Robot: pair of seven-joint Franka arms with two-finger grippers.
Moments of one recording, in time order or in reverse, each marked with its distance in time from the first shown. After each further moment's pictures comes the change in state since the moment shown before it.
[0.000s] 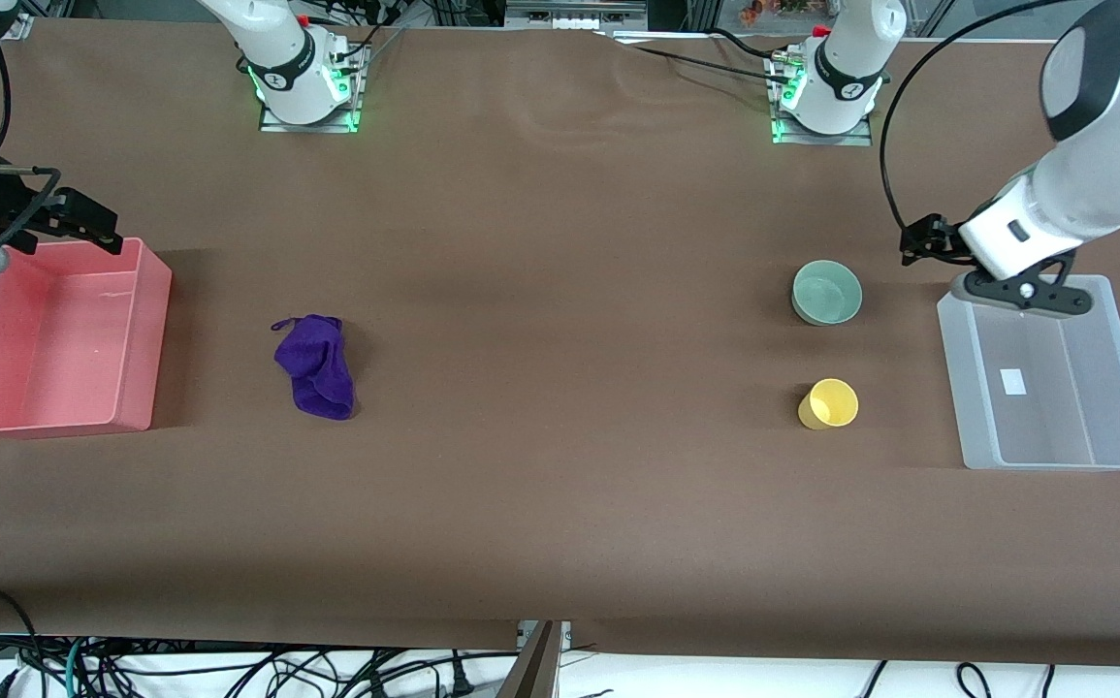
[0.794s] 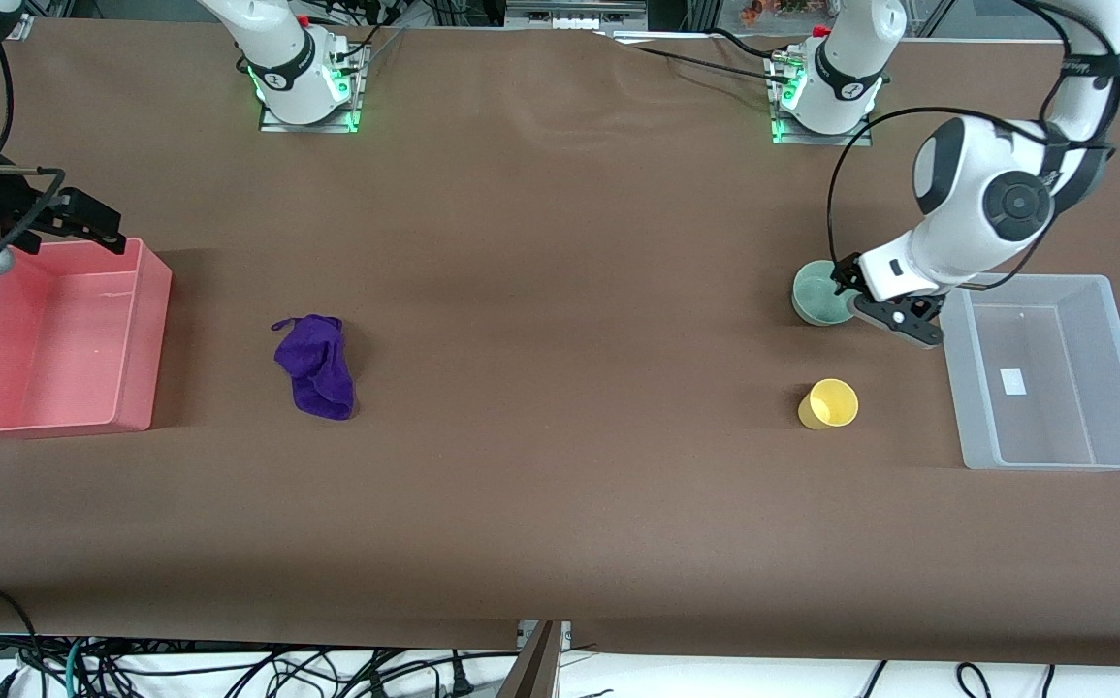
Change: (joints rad) left arm -0.001 0.075 -0.007 -0.475 0.000 0.605 0.331; right arm 0.001 0.004 0.007 -0.027 0.000 0.002 0.001
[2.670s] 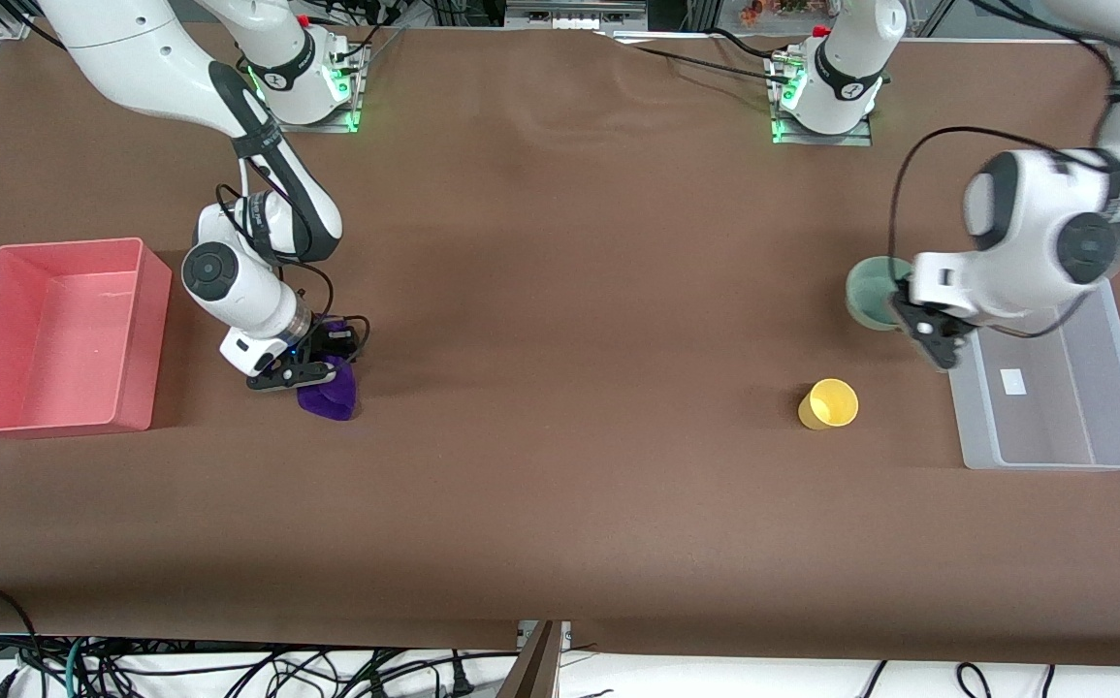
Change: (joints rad) left arm 0.148 0.084 0.015 0.275 0.020 -0.207 0.546; right arm 0.105 0.423 0.091 -0.520 0.022 1.039 0.044
